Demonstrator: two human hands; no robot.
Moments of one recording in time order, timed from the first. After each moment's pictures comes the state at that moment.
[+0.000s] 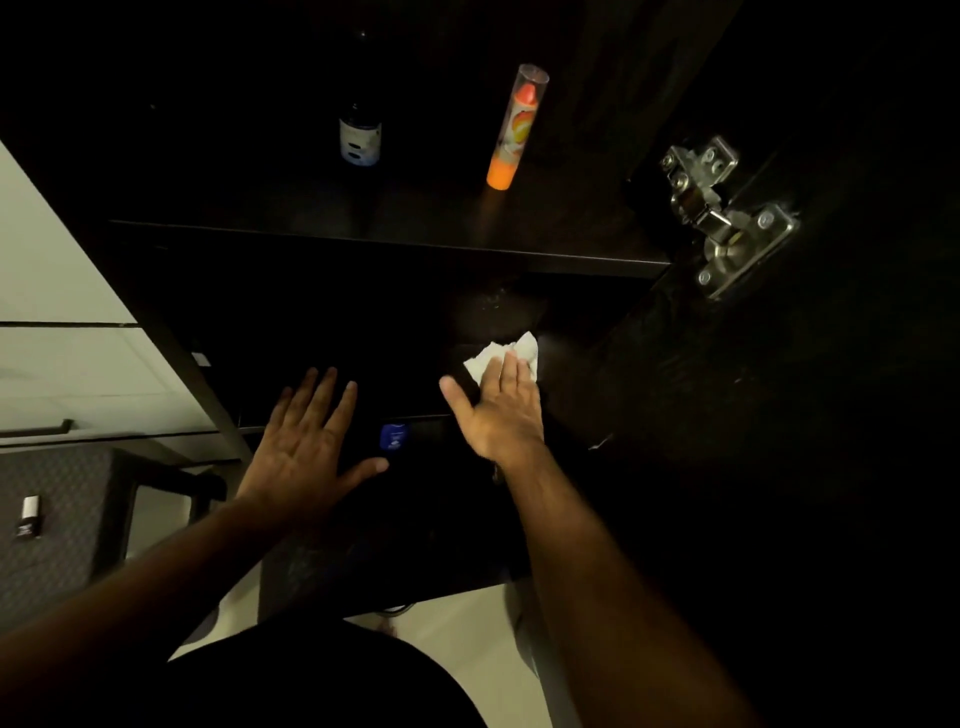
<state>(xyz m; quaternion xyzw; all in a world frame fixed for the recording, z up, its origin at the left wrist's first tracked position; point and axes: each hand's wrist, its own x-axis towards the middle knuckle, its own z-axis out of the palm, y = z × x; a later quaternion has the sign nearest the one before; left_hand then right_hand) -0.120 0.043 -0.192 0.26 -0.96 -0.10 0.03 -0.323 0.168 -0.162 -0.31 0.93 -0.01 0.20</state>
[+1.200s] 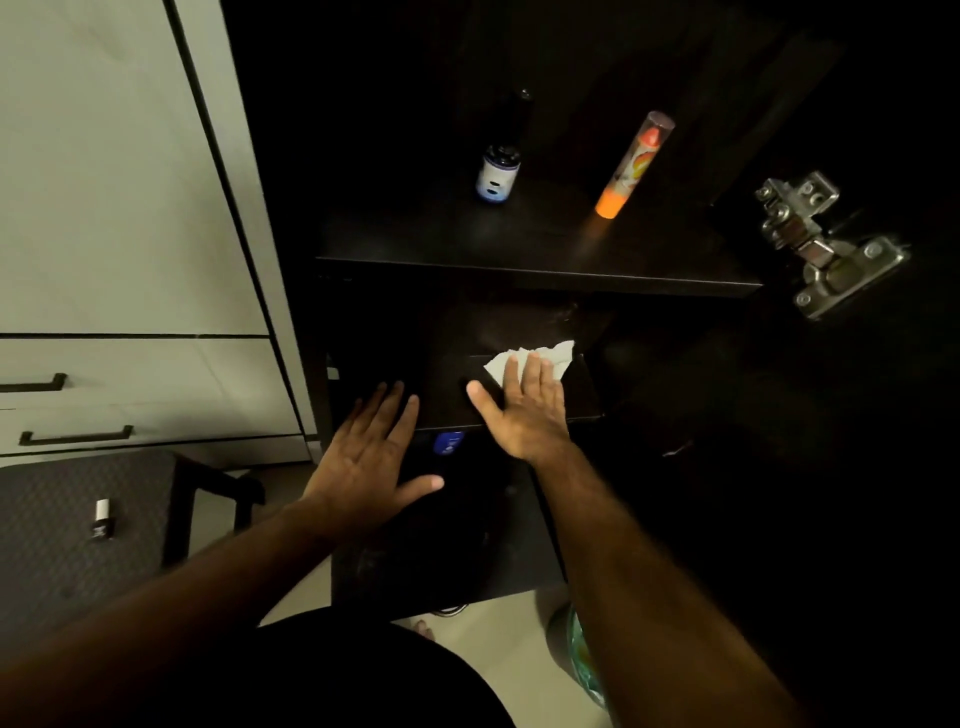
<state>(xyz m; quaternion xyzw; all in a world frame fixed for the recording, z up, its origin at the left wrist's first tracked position) -0.090 0.019 -0.181 0.22 -0.97 -0.14 0.00 -0.285 0.123 -0.163 -0.33 0.92 0.00 0.20</state>
